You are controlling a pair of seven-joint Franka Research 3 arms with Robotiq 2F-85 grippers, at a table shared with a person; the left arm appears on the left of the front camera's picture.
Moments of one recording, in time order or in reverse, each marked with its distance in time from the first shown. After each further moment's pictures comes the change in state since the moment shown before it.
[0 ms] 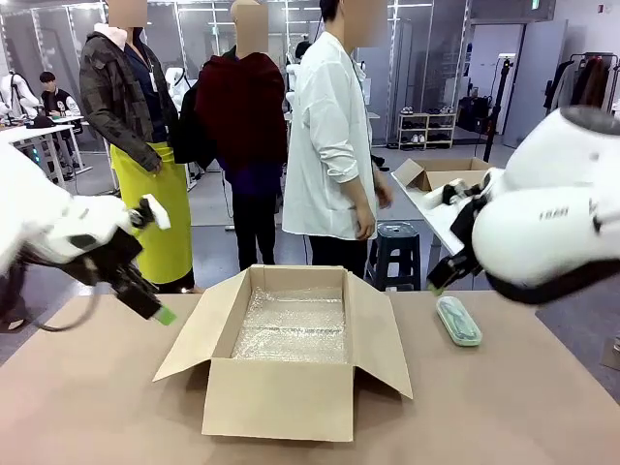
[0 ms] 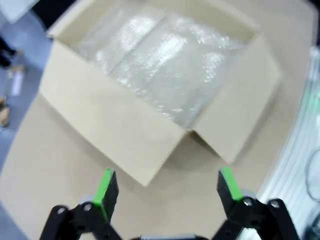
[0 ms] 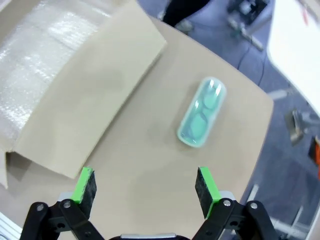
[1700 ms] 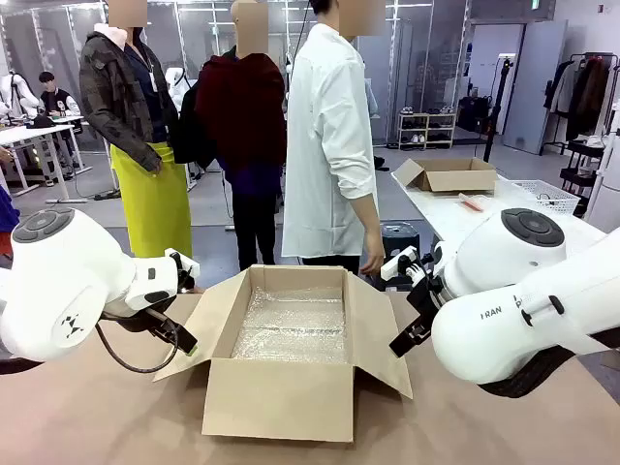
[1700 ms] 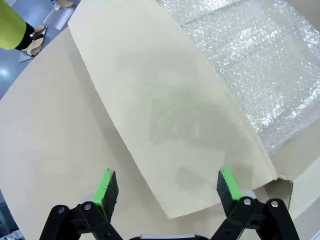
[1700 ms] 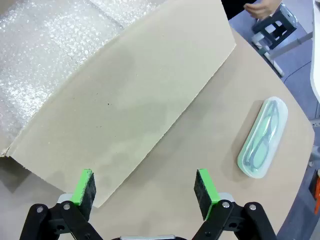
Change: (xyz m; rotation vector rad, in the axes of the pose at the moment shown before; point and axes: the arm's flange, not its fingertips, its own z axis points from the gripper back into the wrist) left arm -0.027 0.023 -0.134 0.308 0.136 0.329; right arm -0.050 0.085 -0.102 0.063 -0.054 0.180
